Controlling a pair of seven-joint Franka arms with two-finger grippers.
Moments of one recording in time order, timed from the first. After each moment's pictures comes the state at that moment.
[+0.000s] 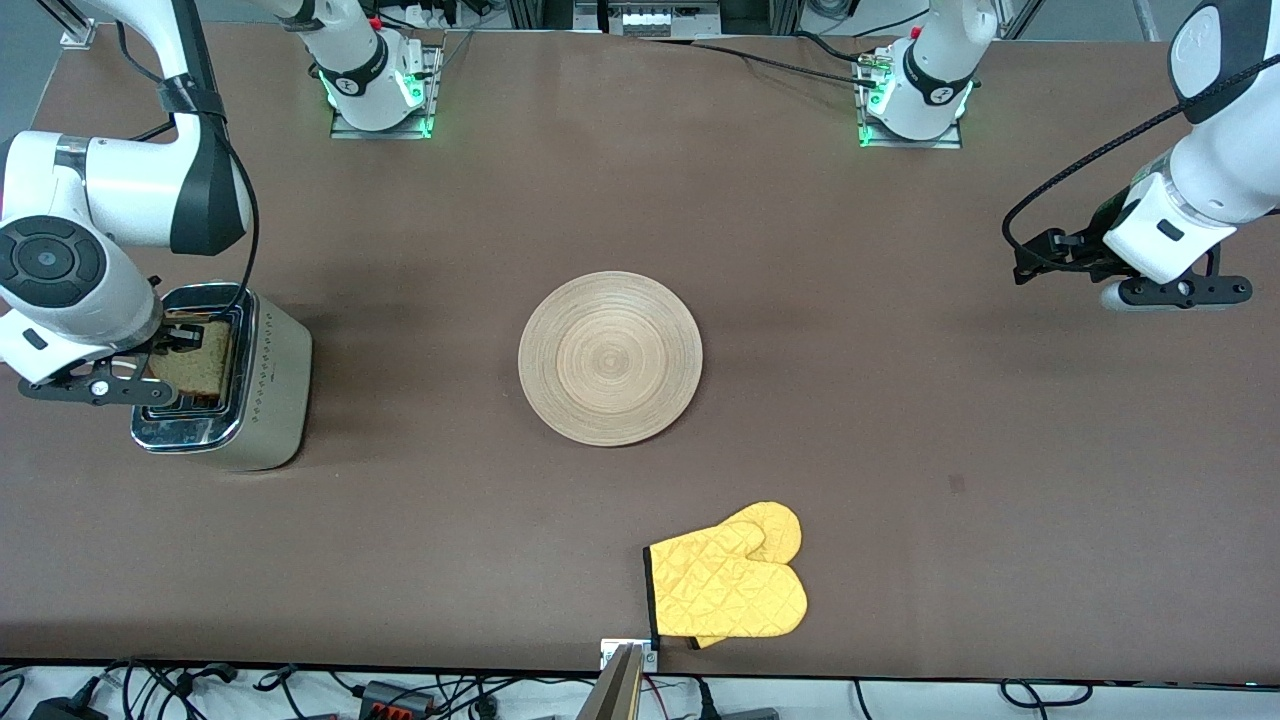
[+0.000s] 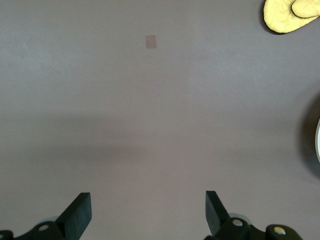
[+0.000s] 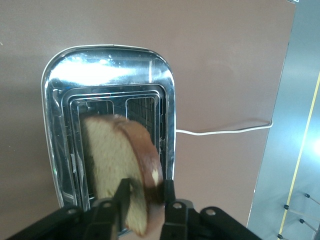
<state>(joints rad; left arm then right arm) 0.03 -0.04 -0.06 -1.89 -0.04 1.78 -0.08 0.35 0.28 -0.34 -1.71 -0.42 1.84 0.14</state>
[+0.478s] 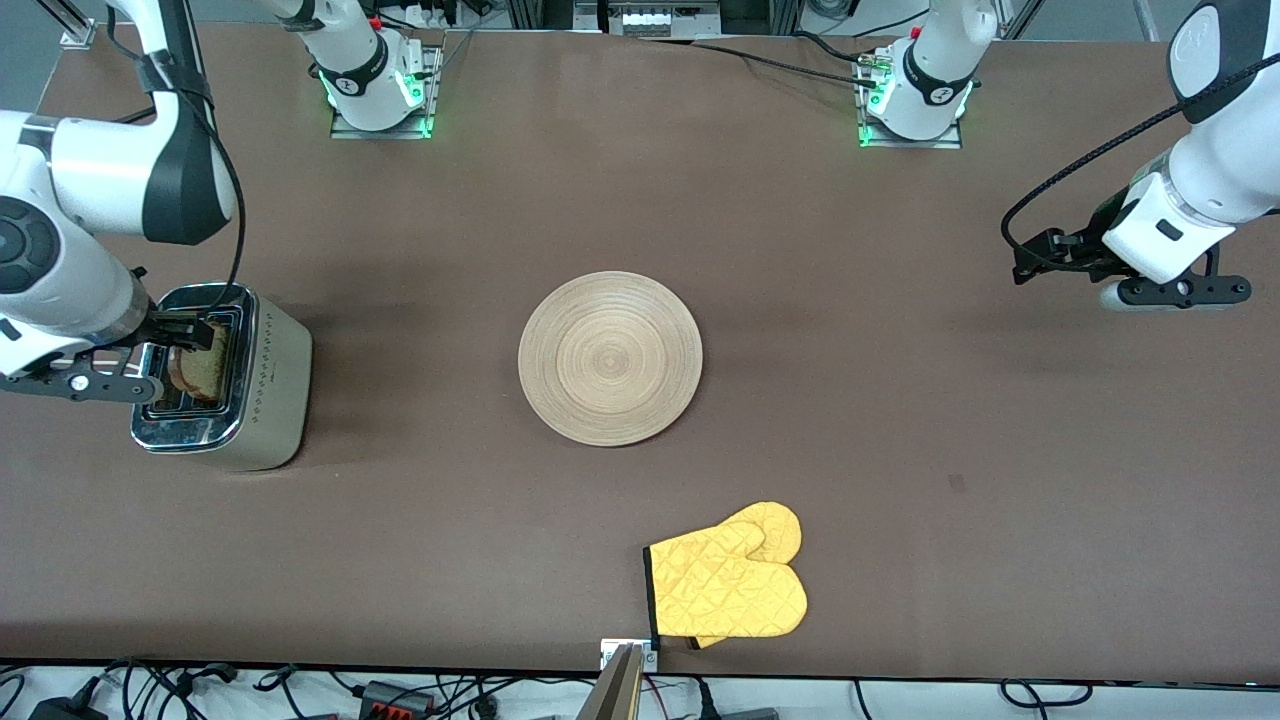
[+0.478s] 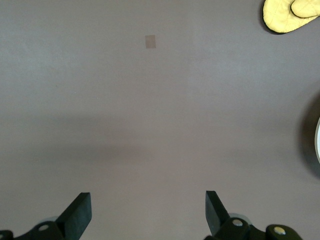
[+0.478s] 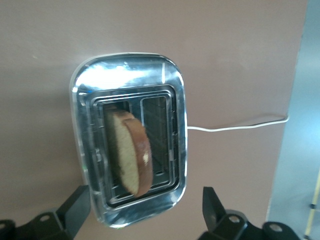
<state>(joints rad) 0.03 -0.04 -0.06 -1.89 -0.04 1.78 -0.08 0.35 0.27 -0.34 -1.61 -0.29 1.74 0.14</state>
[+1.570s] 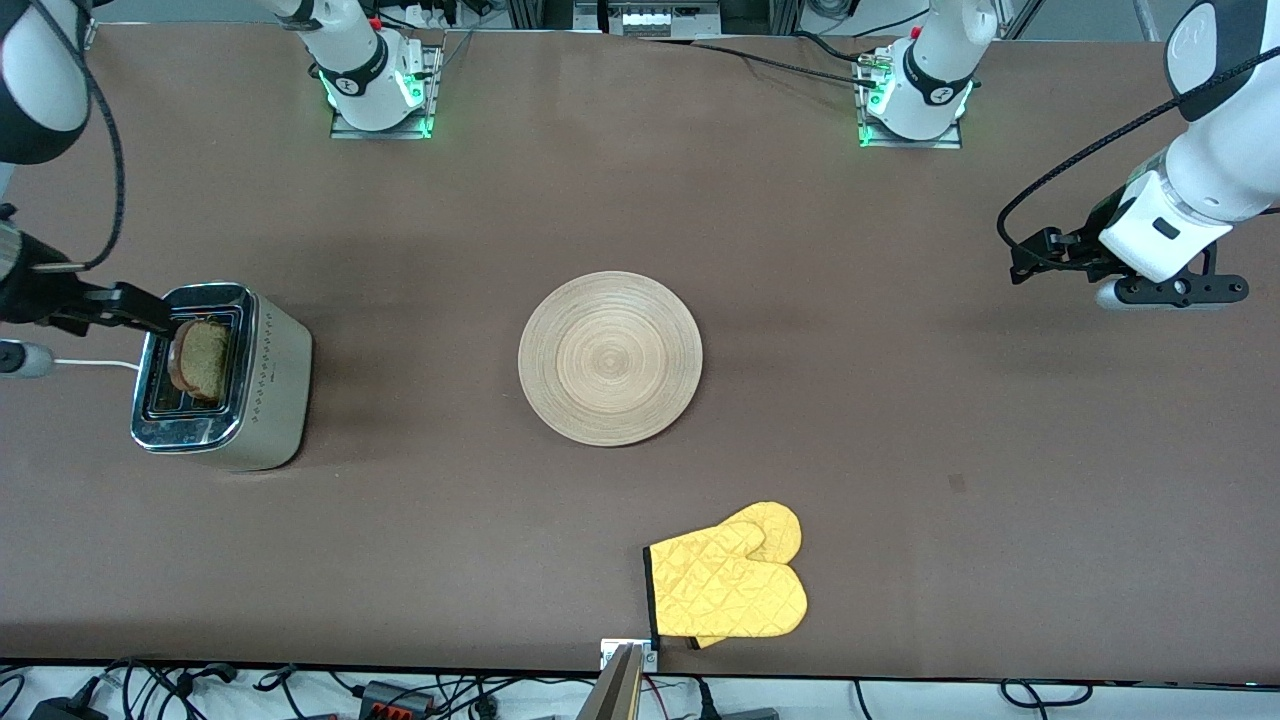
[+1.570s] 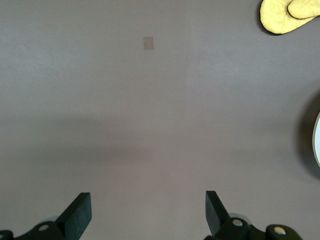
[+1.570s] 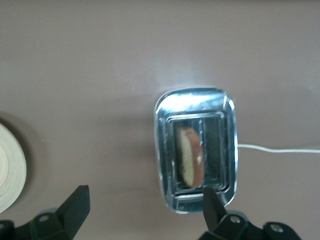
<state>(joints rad) 0.02 -0.05 -0.06 -1.88 -0.04 1.78 -0.09 0.24 0.26 -0.32 -1.39 0.05 1.66 -0.05</state>
